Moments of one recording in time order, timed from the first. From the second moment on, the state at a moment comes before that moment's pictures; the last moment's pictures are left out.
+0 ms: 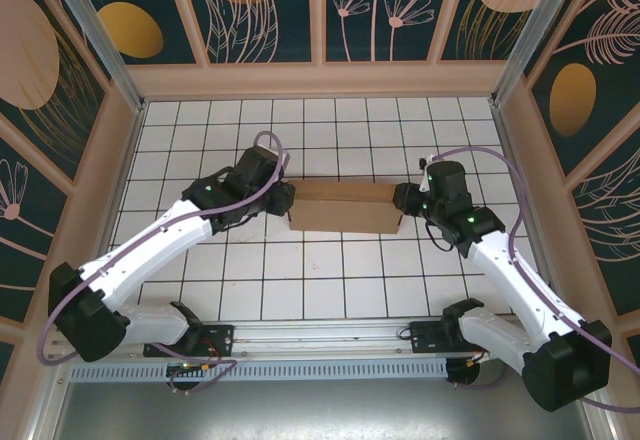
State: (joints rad) left arm -0.73 1.28 1.15 -0.70 -0.12 -0.39; right arm 0.38 0.97 0.76 -0.49 -0.05 0.47
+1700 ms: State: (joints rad) left arm -0.41 1.38 1.05 -0.17 0.03 -0.51; right arm 0.38 1.38 1.01 -0.16 -0.19 0.52
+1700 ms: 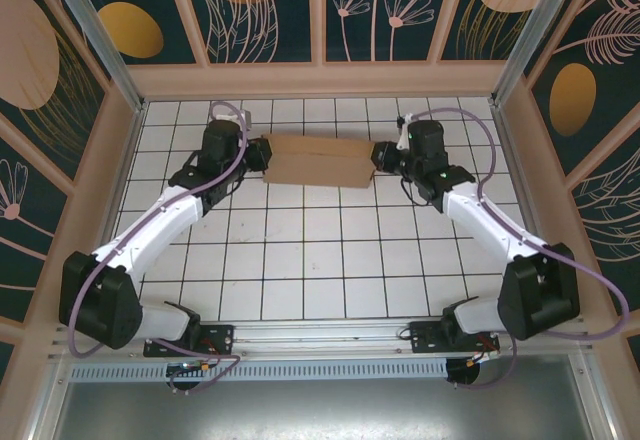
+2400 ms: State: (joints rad) left arm -0.48 1.18 0.47 0.12 0.08 -0.70; right arm 0.62 1.02 0.26 0.40 0.01 0.52
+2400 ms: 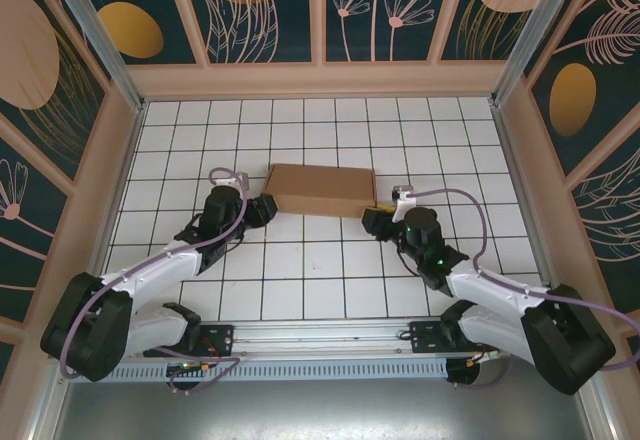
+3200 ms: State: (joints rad) left arm -0.38 1.70 0.85 0.06 0.16 -0.65; right arm 0.39 1.60 0.73 0.13 -0.19 0.57
